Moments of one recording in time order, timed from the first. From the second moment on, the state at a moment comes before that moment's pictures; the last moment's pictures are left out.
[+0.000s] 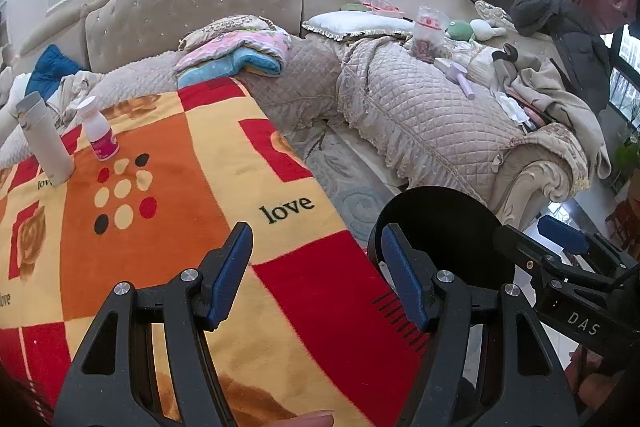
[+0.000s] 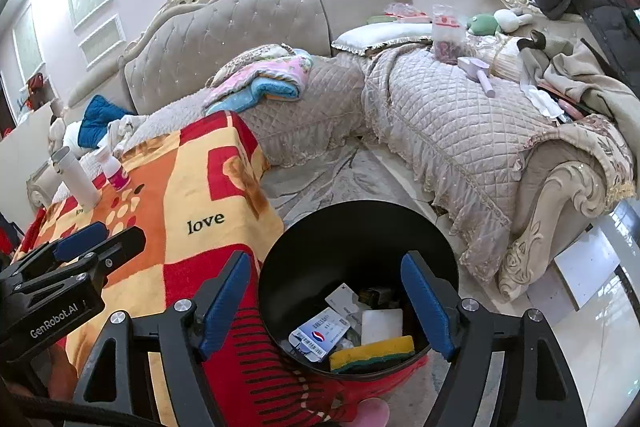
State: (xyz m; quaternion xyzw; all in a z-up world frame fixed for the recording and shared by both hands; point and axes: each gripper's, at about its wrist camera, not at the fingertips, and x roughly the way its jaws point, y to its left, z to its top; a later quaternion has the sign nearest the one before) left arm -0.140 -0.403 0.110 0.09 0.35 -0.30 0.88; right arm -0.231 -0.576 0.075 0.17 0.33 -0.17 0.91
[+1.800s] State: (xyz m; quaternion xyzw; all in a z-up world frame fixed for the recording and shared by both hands) left arm -0.136 -0.403 0.104 0.08 0.36 -0.30 0.88; right arm -0.222 -0.576 0.079 0.16 0.34 -0.17 0.91
